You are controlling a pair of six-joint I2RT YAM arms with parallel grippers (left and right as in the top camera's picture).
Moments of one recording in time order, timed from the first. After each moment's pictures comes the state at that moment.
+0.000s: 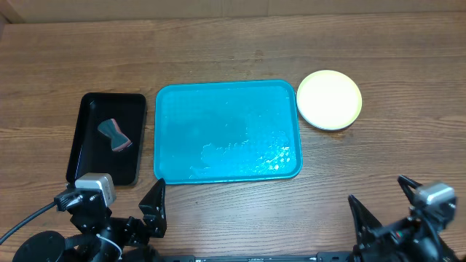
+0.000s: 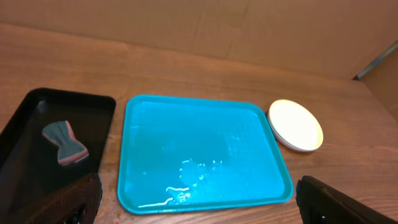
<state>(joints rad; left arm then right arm) 0.28 0.48 1.22 -1.21 0.47 -0.09 0.12 0.33 1.07 -1.08 -0.28 0.02</state>
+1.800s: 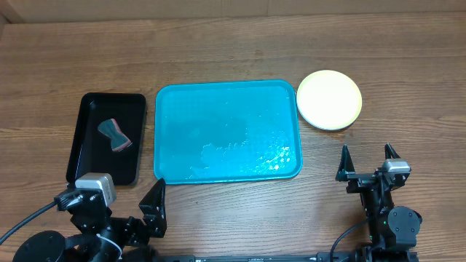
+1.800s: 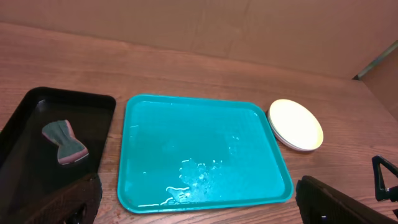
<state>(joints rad) 0.28 0.48 1.21 -1.21 0.47 -0.09 -0.04 0.01 0.02 -0.03 -0.08 0.06</state>
